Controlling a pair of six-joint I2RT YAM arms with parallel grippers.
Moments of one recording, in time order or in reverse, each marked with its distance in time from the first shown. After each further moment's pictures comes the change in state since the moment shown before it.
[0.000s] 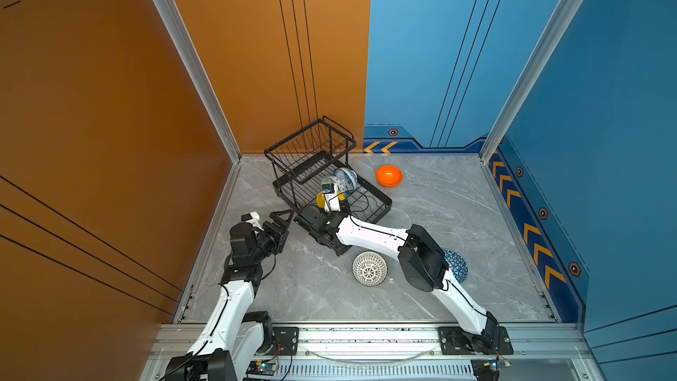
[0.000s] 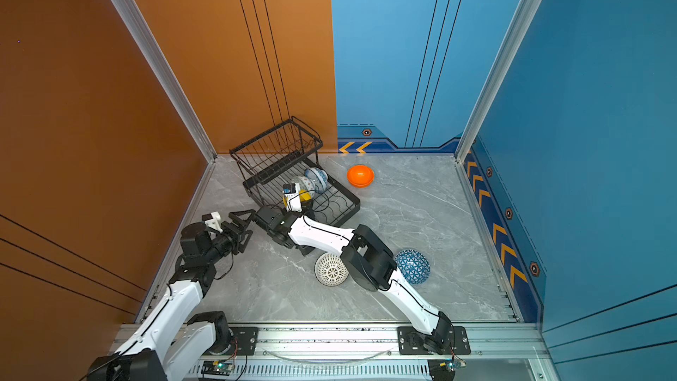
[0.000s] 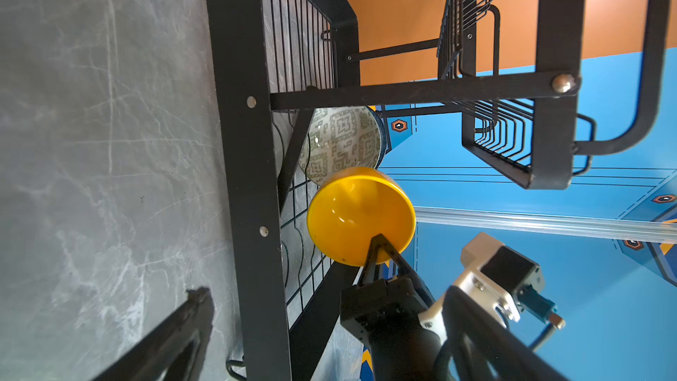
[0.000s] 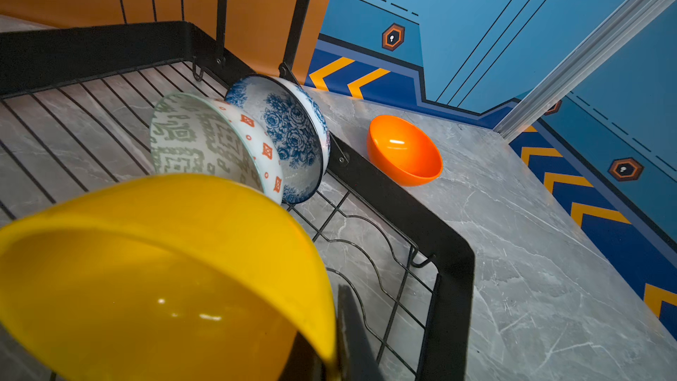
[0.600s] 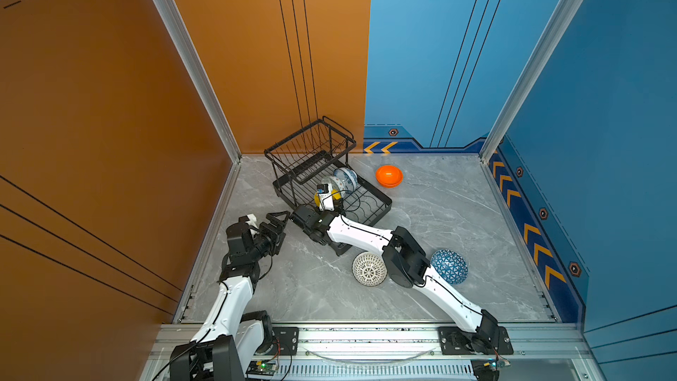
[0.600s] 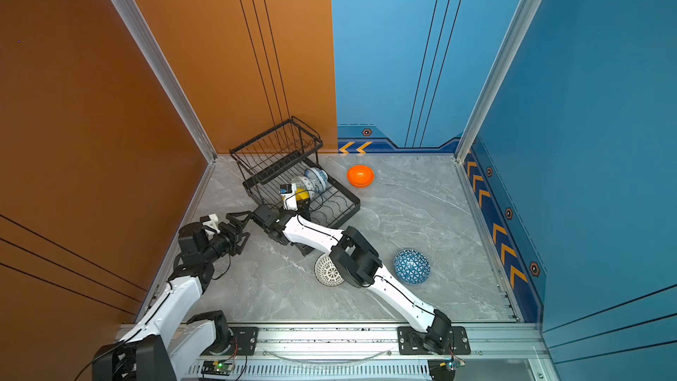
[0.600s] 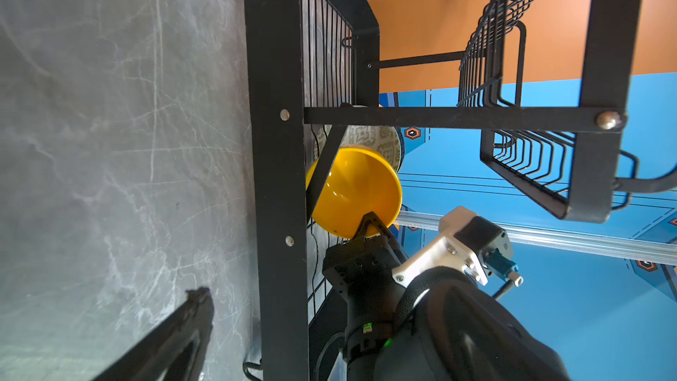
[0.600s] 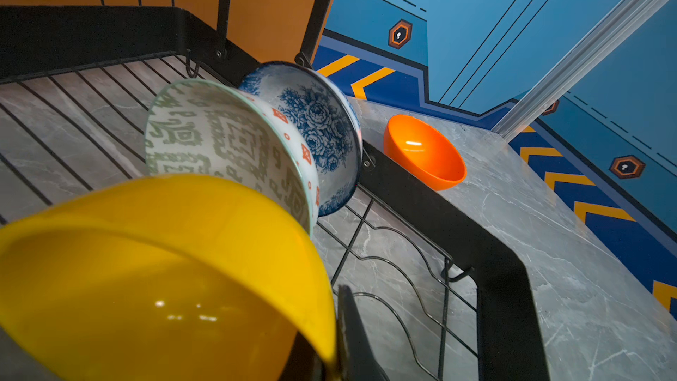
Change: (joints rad) left arm 0.067 0.066 0.000 0.005 0.054 0.027; right arm -0.024 0.234 0.283 -0.061 0.055 0.000
